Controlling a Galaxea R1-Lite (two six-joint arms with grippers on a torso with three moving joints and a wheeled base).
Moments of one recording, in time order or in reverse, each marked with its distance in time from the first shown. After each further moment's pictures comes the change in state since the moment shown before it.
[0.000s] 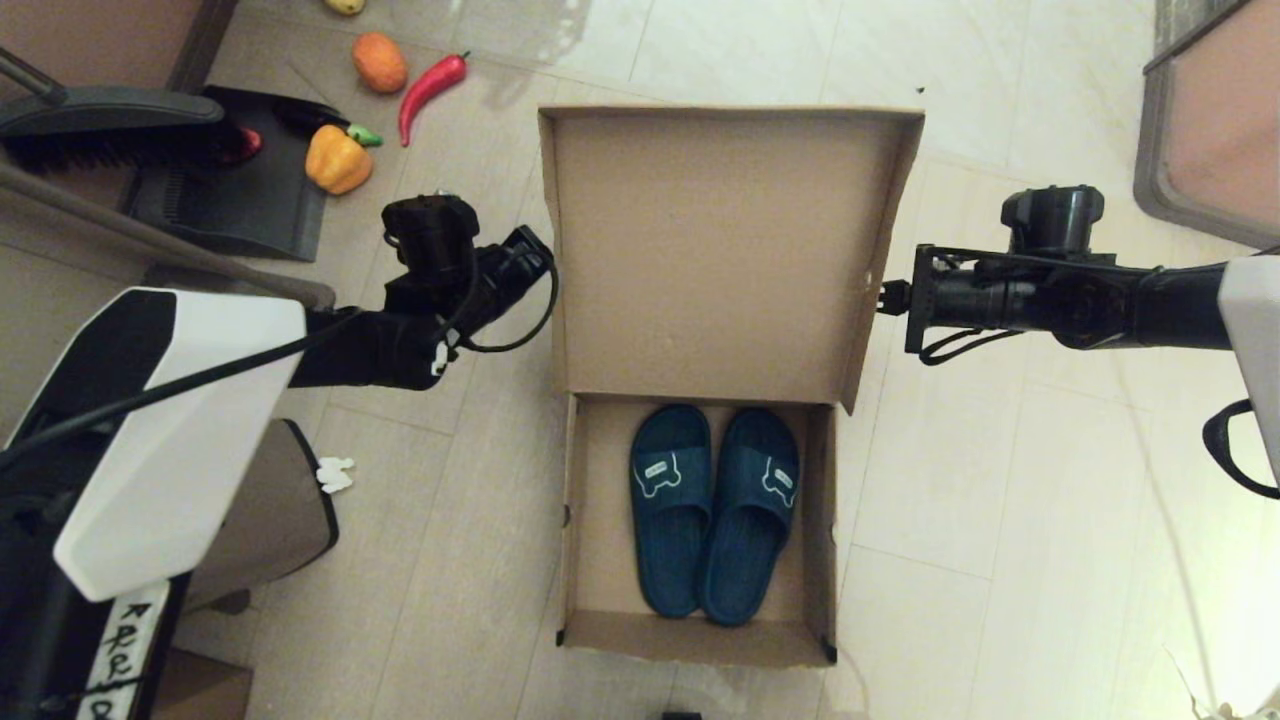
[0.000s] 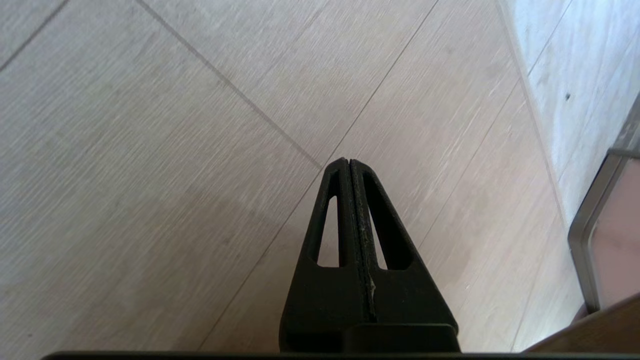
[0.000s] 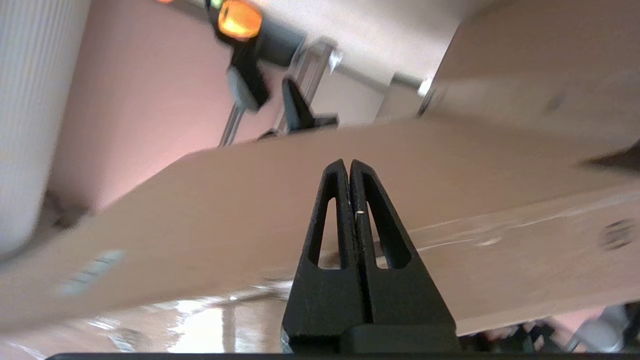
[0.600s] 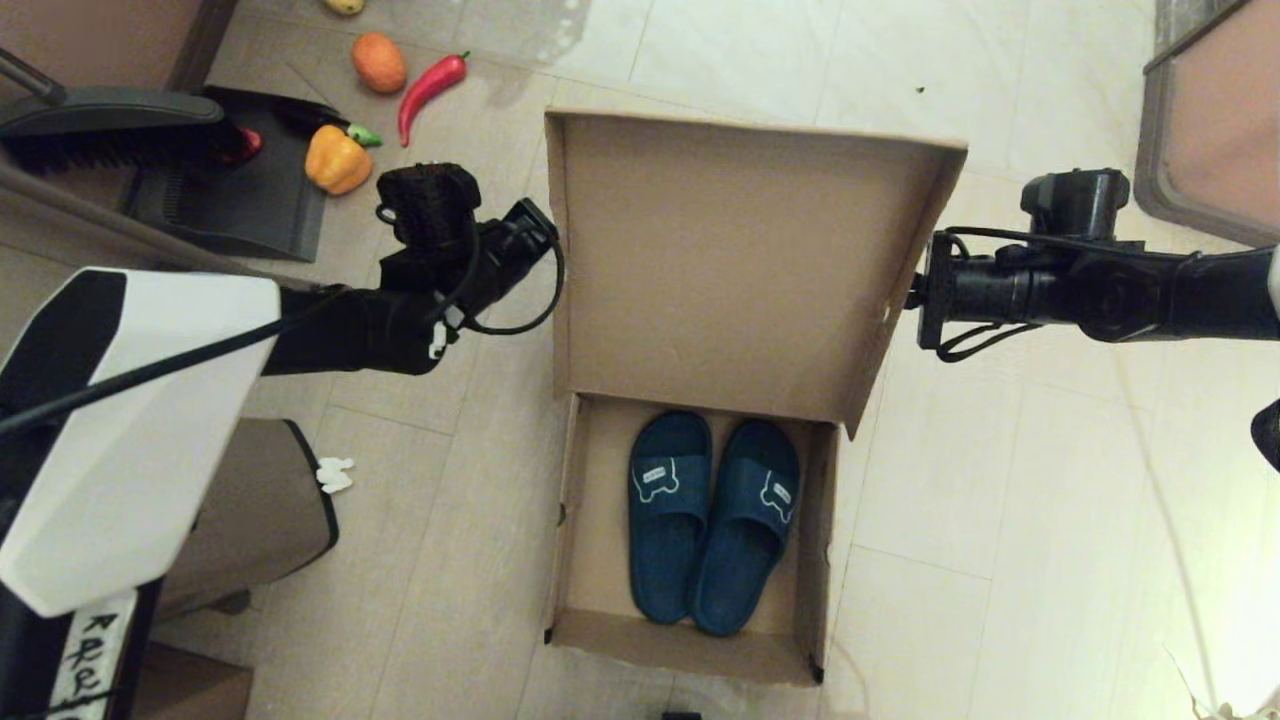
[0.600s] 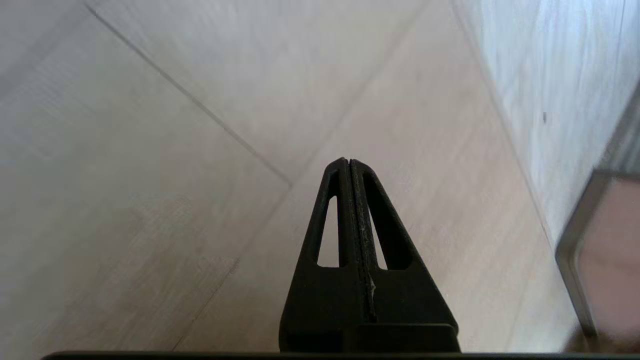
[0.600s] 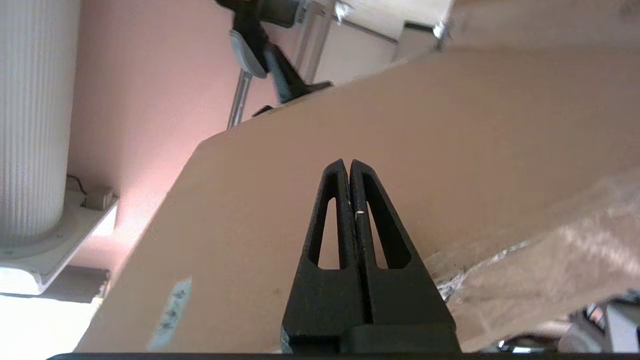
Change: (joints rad) left arm -0.035 -0.065 0.006 0.026 0.083 0.000; right arm 0.003 -0.094 0.107 0.000 0.085 0.076
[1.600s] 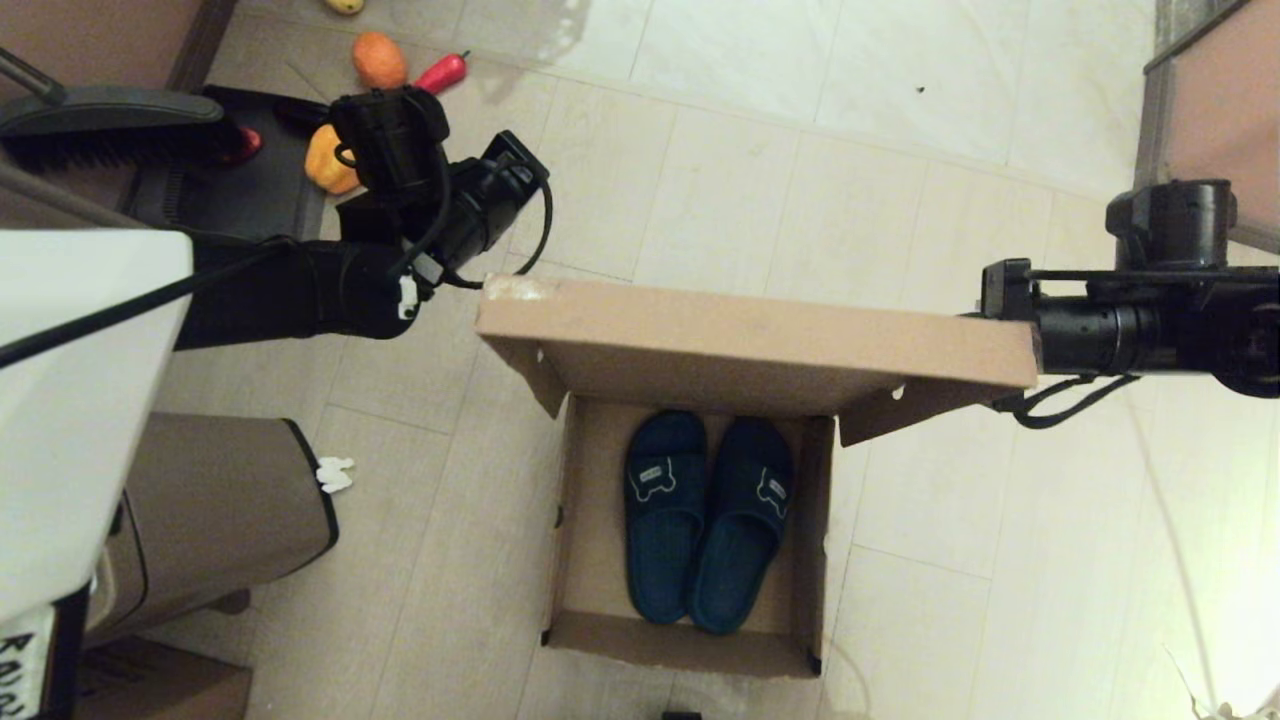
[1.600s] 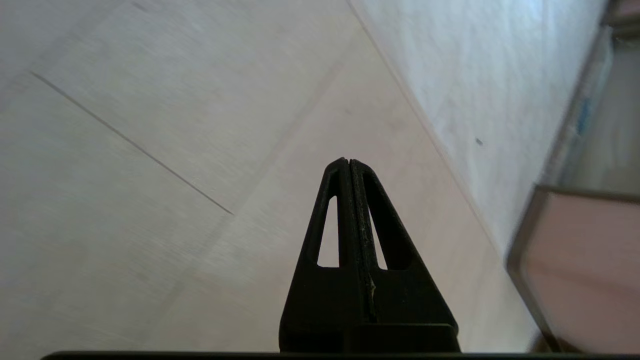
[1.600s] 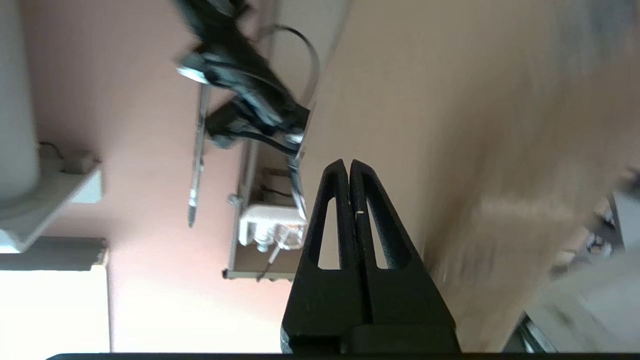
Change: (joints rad) left arm -0.038 -0.109 -0.006 0.018 0.034 0.005; right arm 0.025 -0.380 0.553 -0.040 0.070 -0.028
